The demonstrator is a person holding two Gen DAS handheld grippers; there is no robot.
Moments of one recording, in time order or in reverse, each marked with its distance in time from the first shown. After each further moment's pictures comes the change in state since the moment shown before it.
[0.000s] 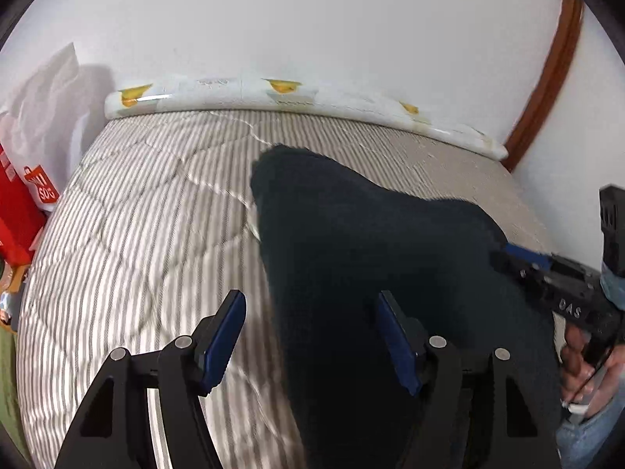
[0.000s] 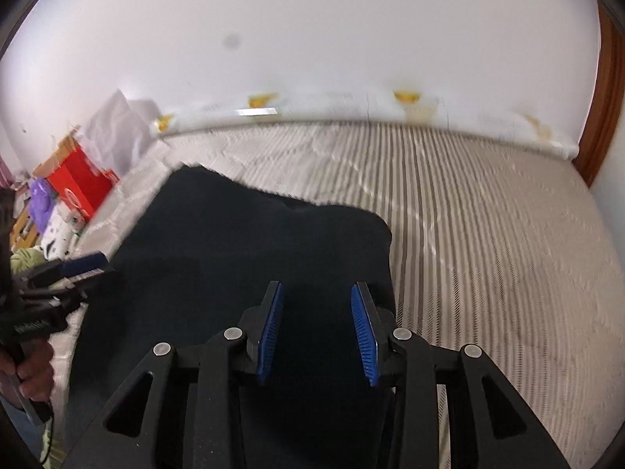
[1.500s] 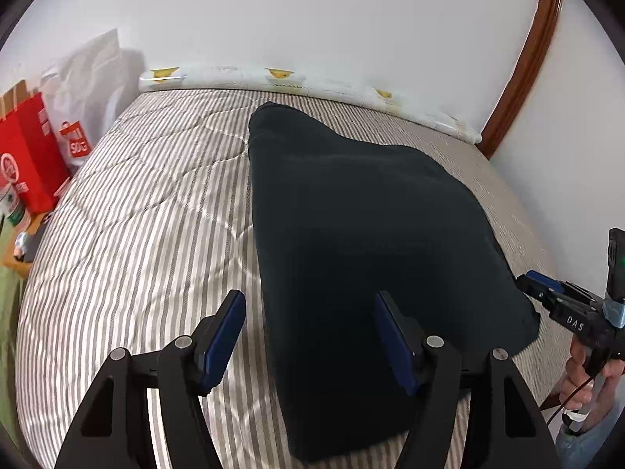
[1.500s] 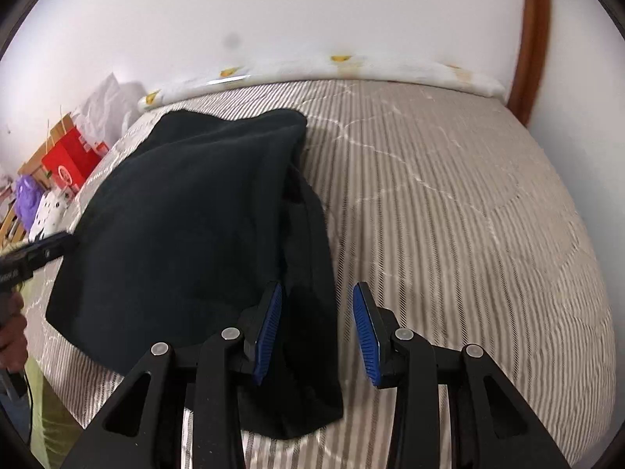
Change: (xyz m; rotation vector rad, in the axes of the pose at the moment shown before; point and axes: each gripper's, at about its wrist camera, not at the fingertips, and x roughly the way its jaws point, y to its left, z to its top) left arm -0.094 -0.031 -0.096 -0.040 -0.006 -0.010; right arm -0.105 -0.038 -0.123 0.067 0.014 -0.088
